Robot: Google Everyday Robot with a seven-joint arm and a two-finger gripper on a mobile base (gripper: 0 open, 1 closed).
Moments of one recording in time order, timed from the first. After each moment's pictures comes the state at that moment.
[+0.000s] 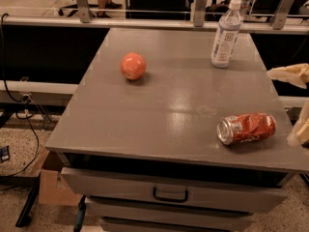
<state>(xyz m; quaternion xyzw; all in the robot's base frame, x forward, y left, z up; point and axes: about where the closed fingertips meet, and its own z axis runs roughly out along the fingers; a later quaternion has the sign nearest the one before) 0.460 -0.270 0.903 -0.61 0.70 0.20 0.31</state>
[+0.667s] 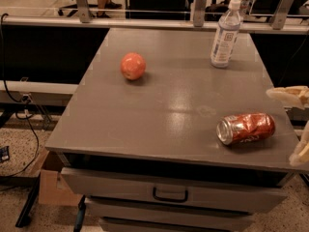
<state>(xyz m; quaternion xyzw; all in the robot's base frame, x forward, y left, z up) 0.442 -0.276 0.863 -0.61 0.69 0.24 0.32</state>
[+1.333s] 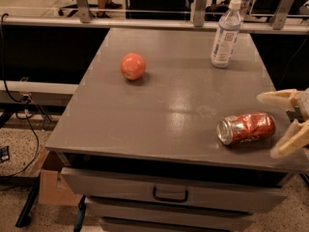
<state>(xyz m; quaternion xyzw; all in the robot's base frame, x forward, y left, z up) 0.456 -0.273 0.847 -0.59 0.69 0.24 0.34</state>
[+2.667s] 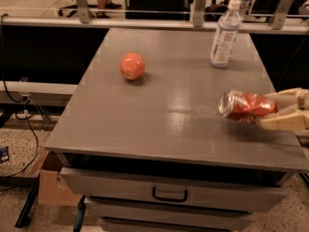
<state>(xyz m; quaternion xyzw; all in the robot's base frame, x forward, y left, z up) 0.476 -0.270 0.868 -0.49 0.73 0.23 0.42</state>
